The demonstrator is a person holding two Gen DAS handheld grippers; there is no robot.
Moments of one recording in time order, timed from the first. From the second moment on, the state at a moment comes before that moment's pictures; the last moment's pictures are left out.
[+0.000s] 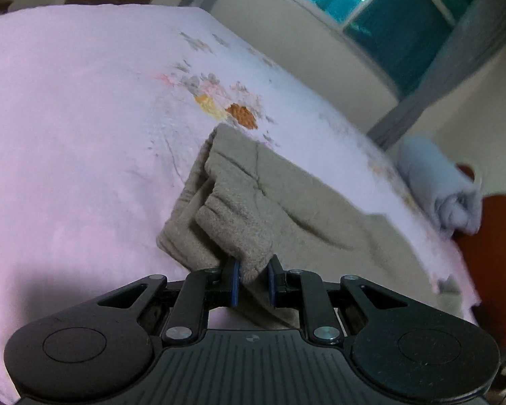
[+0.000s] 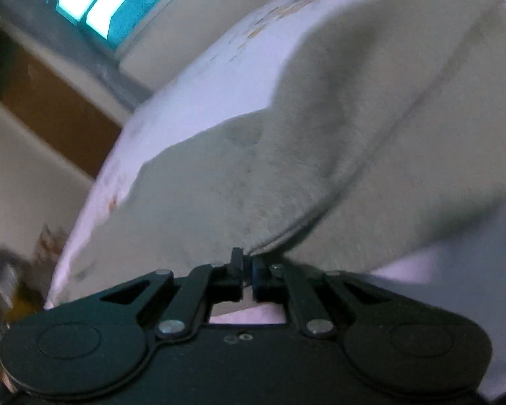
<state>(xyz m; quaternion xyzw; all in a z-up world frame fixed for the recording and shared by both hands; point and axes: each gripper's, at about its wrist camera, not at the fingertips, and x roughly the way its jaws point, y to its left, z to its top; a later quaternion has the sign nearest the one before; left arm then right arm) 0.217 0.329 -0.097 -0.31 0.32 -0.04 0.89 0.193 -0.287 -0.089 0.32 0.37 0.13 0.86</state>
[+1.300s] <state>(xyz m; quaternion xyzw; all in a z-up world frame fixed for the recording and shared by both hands) 0.203 0.163 -0.073 -0.10 0.34 0.13 0.93 0.236 -0.533 -0.092 0.50 0.22 -0.07 0.83</state>
